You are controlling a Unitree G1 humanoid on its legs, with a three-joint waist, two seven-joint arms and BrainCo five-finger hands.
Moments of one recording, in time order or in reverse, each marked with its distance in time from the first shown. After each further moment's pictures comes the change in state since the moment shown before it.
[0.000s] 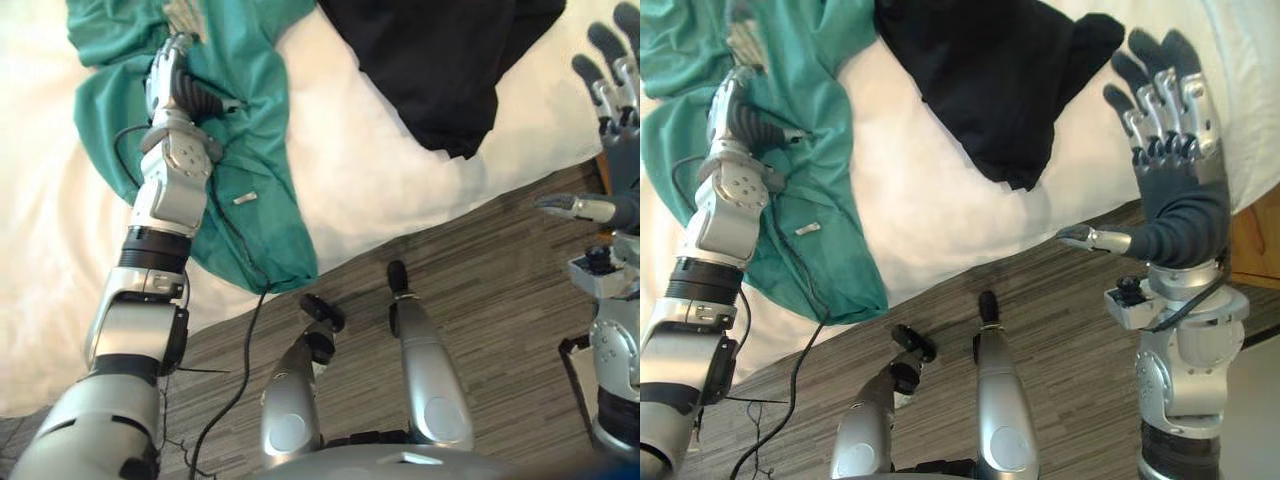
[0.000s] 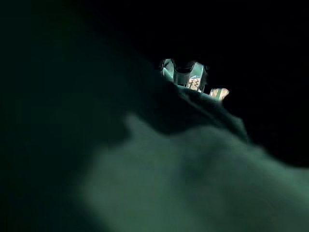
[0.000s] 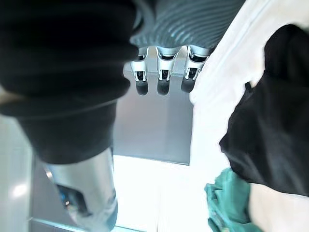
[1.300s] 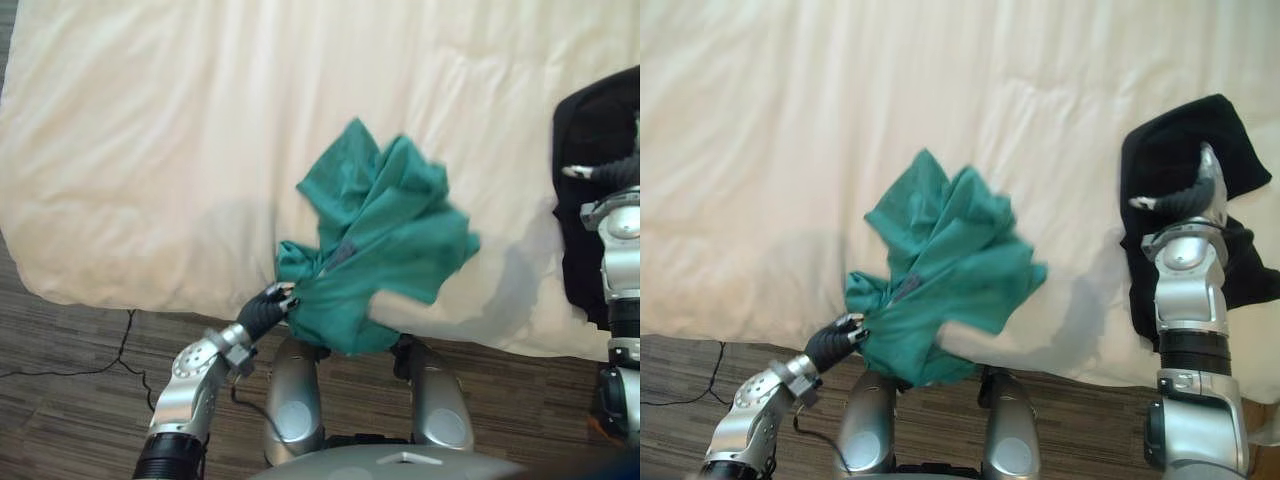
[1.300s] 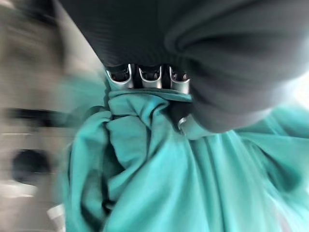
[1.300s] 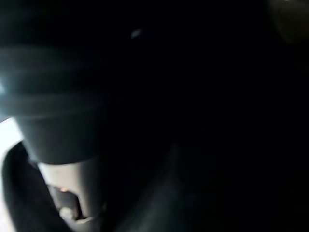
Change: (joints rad) left arm 0.990 -0.255 0.235 -0.051 -0.934 -0.109 -0.765; right arm -0.356 -0.191 0.017 0.992 -0.683 0.596 -0.475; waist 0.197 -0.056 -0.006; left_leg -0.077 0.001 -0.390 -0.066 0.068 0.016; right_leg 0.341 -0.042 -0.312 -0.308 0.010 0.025
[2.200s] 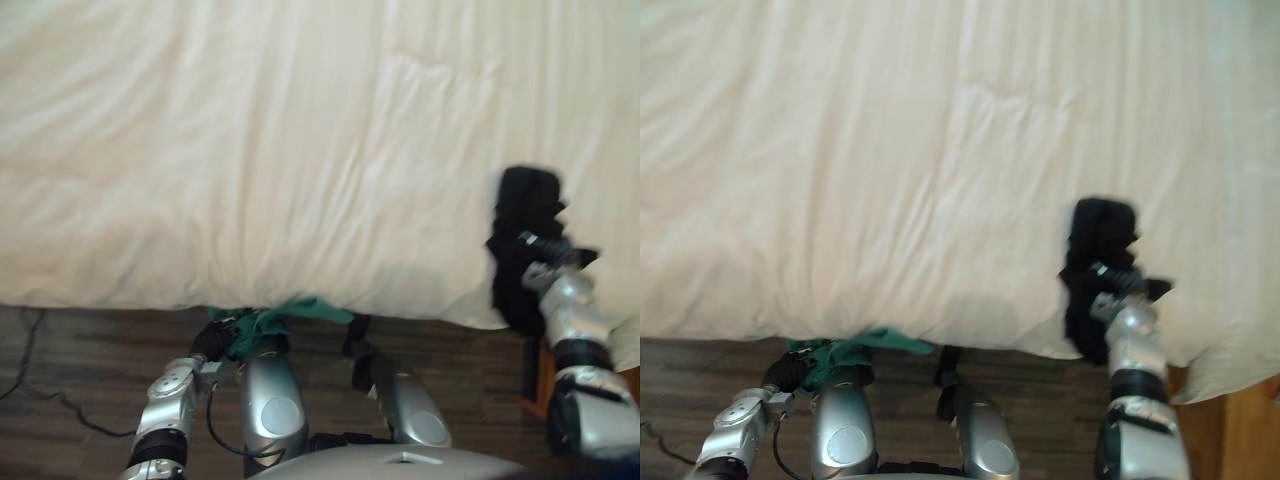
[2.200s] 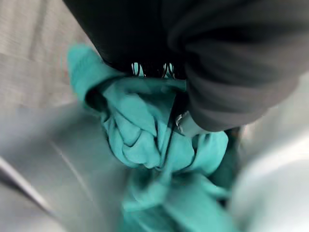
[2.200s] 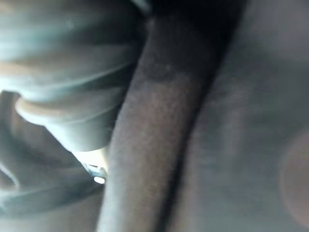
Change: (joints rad) left arm -0.118 -0.047 0.102 0.355 0.240 -0.125 0.407; right arm 0.321 0.433 -0.099 0.319 0.567 -0.268 0.250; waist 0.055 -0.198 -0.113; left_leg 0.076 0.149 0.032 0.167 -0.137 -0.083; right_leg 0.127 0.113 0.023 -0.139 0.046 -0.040
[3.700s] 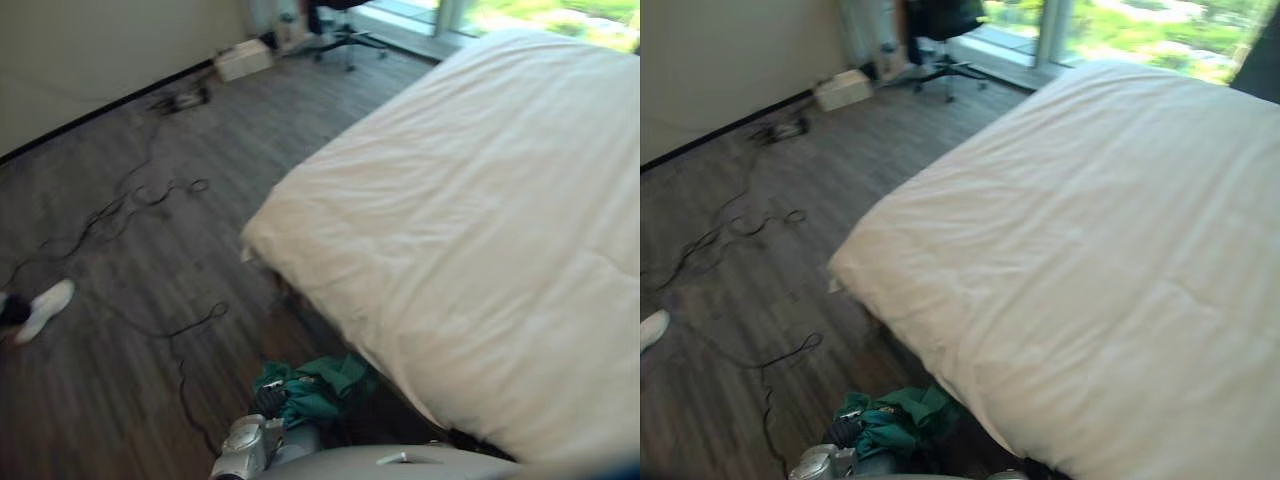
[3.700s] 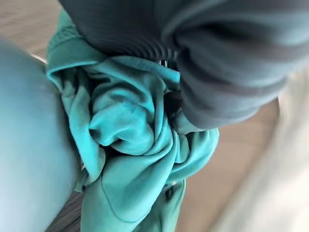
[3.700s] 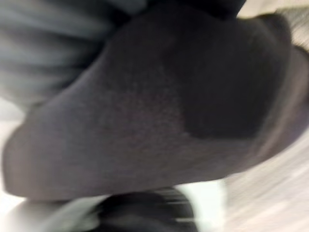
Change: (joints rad) left arm 0.082 -0.233 -0.152 0.175 -0.030 -0.113 0.227; right arm 0.413 0.024 0.169 0.411 -0.438 -0.073 0.204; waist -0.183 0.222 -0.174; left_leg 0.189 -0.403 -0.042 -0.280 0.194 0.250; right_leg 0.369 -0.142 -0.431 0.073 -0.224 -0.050
